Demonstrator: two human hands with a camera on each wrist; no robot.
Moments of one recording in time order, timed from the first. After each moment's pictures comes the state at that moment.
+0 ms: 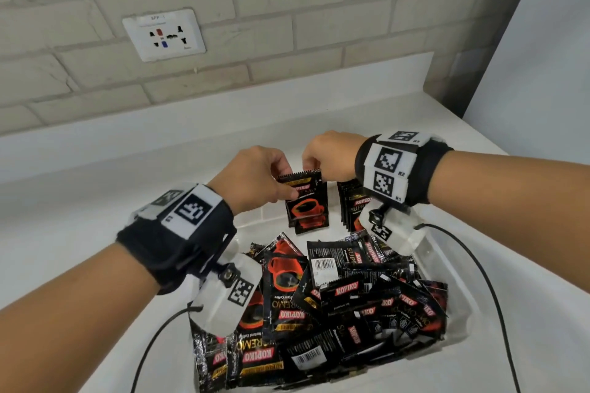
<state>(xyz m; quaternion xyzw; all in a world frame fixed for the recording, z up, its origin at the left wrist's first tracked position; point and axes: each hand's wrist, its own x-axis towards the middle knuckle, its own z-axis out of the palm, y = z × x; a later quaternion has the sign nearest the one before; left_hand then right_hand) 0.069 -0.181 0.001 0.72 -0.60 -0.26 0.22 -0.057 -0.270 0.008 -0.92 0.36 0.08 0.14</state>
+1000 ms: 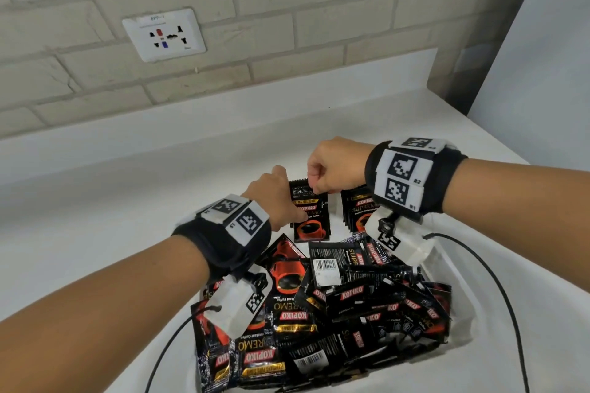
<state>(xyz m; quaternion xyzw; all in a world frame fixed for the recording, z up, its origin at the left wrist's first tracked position) 0.046 -0.192 -0.032 0.80 -0.57 -0.17 0.01 -0.065 -0.266 0.001 -0.90 0.35 0.06 0.24</state>
